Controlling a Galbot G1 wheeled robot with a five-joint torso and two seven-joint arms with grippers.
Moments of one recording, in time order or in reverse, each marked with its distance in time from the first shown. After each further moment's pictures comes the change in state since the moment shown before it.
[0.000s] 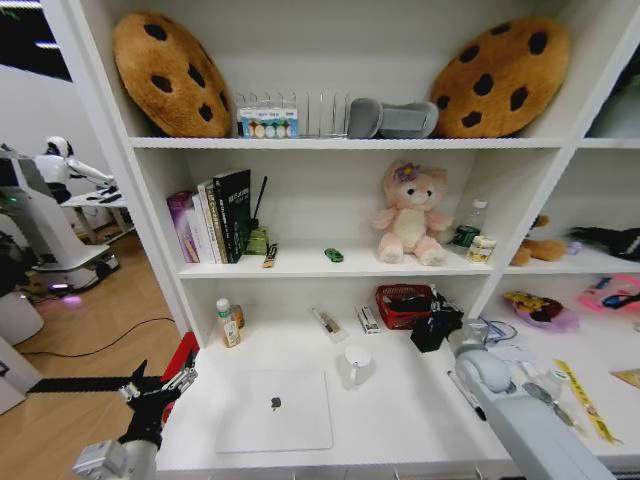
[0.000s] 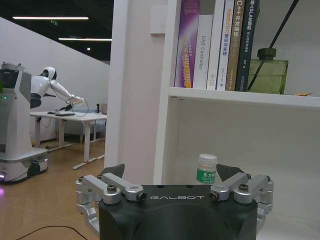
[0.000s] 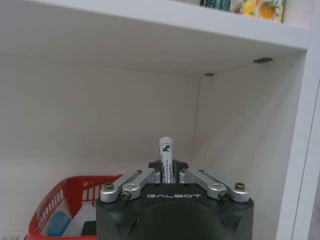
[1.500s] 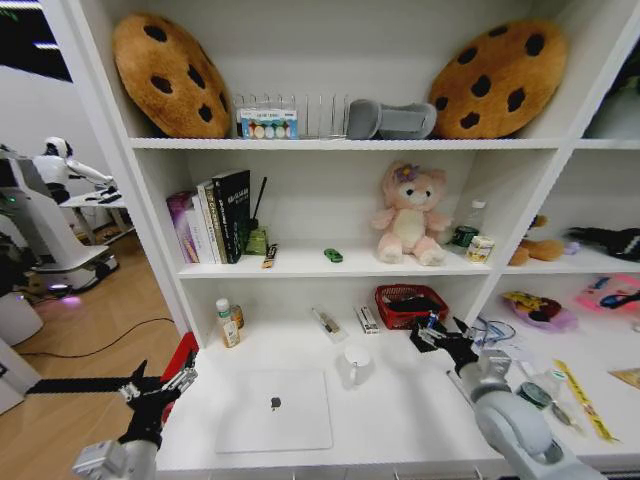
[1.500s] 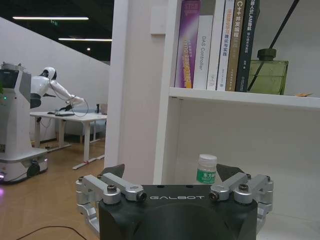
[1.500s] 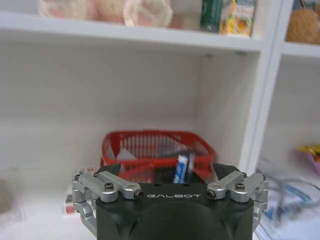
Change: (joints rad) left arm 0.000 0.000 0.000 0.000 0.000 0.000 0.000; right arm -0.564 0.060 0.276 0.566 0.065 -0.251 0.140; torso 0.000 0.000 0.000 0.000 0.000
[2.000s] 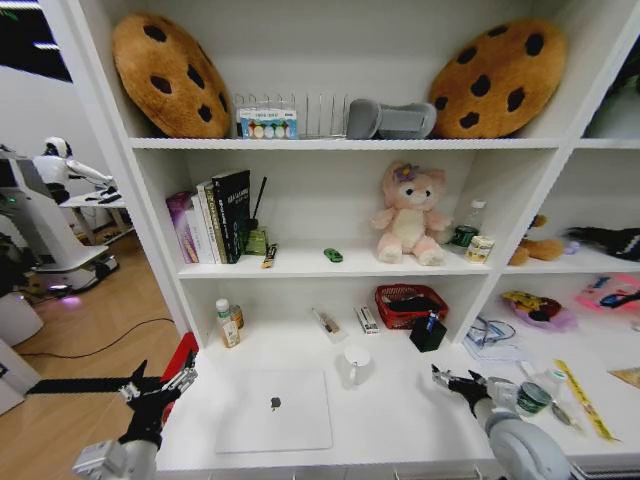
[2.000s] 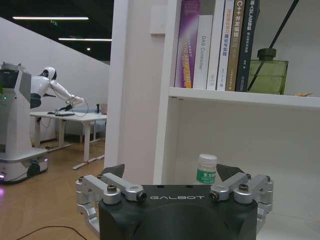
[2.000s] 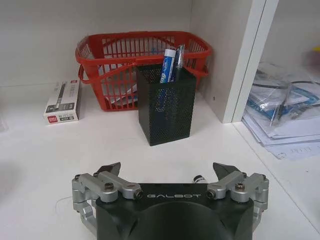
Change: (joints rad) left arm 0.000 0.000 0.000 0.000 0.000 0.000 0.000; right arm 0.026 -0.077 -0.020 -0.158 0.211 -0.186 -0.041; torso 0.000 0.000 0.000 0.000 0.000
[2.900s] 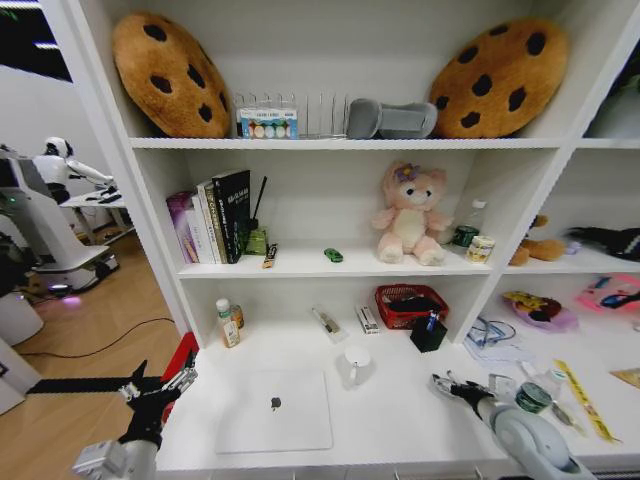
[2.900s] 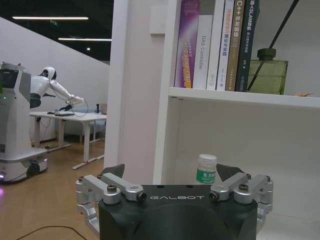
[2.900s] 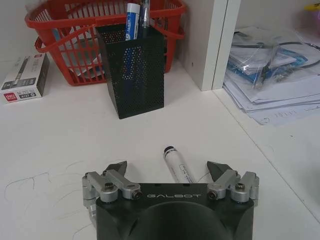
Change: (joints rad) left arm 0.000 0.000 0.000 0.000 0.000 0.000 0.000; right arm 0.026 -0.003 0.002 -0.133 0.039 -0.018 -0.044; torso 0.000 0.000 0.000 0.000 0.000
